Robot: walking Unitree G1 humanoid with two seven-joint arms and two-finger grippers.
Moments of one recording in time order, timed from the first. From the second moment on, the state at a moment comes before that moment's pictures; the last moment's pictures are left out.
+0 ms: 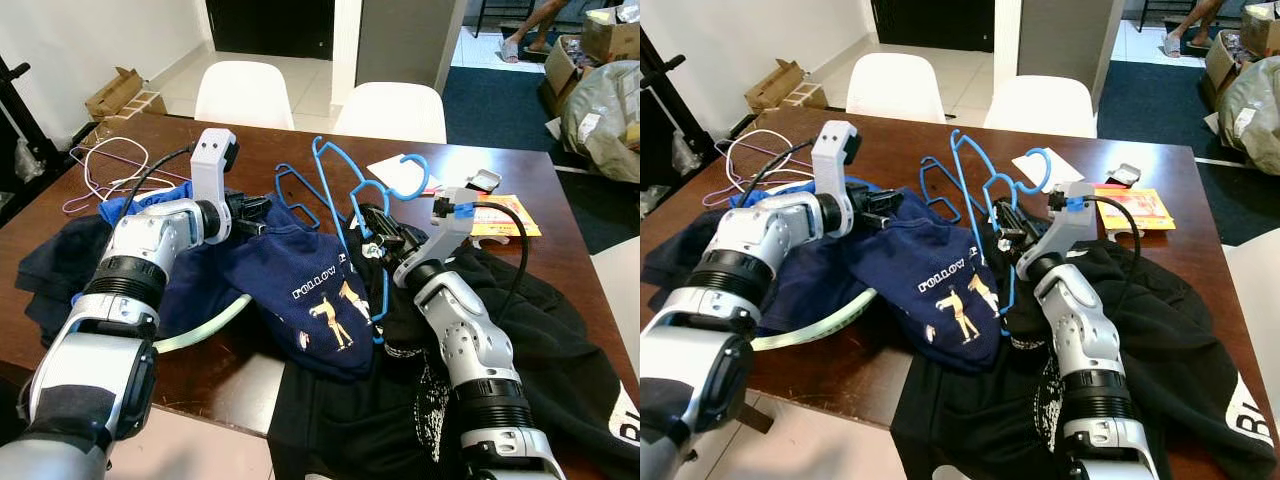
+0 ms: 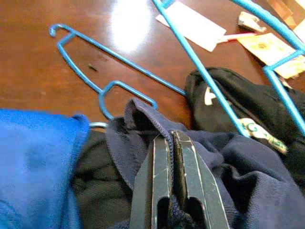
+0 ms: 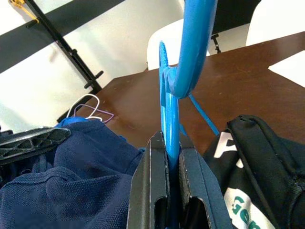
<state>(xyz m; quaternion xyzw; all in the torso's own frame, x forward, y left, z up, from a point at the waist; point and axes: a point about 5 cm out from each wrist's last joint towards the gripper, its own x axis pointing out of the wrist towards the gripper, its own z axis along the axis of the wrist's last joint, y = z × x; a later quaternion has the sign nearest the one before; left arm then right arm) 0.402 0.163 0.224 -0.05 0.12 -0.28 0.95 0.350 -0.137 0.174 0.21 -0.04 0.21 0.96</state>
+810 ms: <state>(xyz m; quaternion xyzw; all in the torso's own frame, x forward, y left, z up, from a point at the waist) 0.365 0.149 0.433 0.24 -0.29 -0.16 0.91 0.352 -0.133 0.173 0.22 -0.04 0.21 0.95</state>
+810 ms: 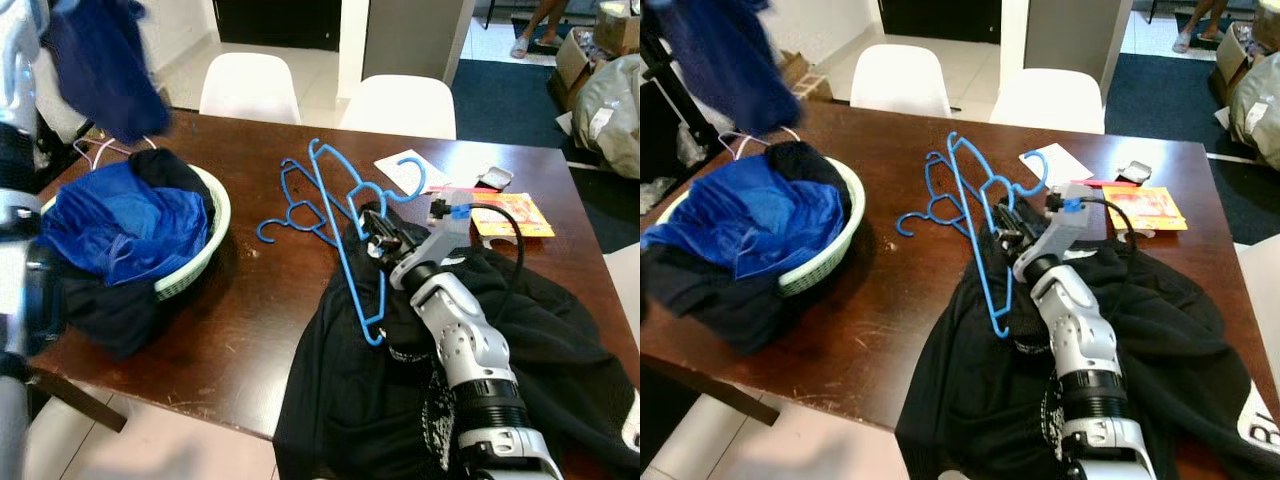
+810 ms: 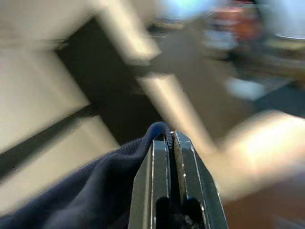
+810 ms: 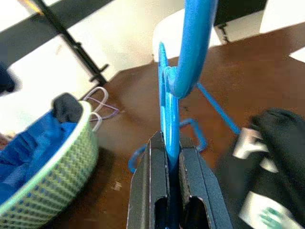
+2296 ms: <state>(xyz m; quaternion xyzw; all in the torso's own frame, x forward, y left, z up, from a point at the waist) 0.256 0.130 0.229 0.27 0.09 -0.56 0.78 0.353 -0.146 0.177 0.17 -0.03 0.21 0.96</state>
